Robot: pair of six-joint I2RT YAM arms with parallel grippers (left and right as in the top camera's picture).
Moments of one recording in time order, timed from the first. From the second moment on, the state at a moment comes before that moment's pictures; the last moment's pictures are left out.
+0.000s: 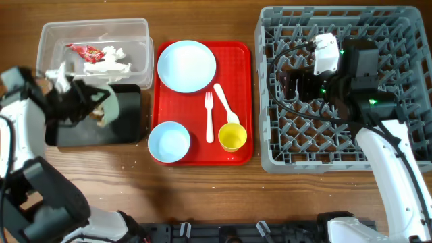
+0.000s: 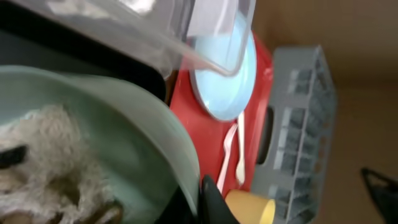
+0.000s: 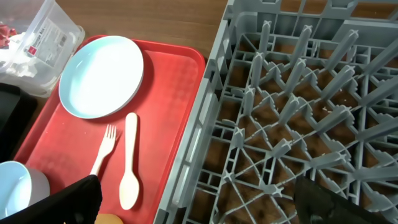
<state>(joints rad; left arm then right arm) 0.54 1.69 1.21 -0.87 0.89 -0.02 0.09 1.32 1.15 -0.62 -0.28 -0.03</state>
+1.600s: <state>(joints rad) -0.02 1.54 1.06 -0.51 0.79 -0.36 0.09 1.32 1.15 -0.60 -0.28 0.01</state>
